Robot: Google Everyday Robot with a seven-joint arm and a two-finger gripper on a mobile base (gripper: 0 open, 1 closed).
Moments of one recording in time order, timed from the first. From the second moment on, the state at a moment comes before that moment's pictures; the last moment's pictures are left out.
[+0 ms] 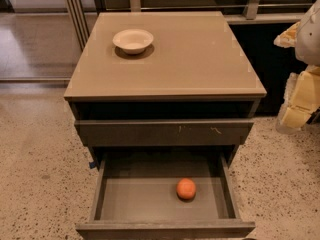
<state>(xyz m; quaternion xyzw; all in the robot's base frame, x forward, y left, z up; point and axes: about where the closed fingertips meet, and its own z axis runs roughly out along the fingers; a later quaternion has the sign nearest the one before) 0.438 -0.217 0.976 -0.60 0.78 -0.03 0.16</state>
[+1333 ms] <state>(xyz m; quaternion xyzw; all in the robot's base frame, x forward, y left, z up) 0.457 -0.201 0.885 -0.59 0.78 0.05 0.21</state>
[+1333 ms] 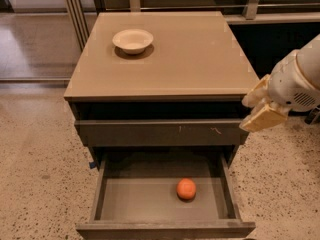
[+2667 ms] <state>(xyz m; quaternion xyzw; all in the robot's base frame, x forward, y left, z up) 0.472 -0.181 0.726 -0.57 0.78 0.12 0.23</state>
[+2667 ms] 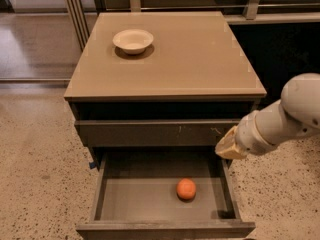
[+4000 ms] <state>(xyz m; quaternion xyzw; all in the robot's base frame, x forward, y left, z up) 0.484 -0.204 0.510 -0.50 0.81 0.18 0.24</state>
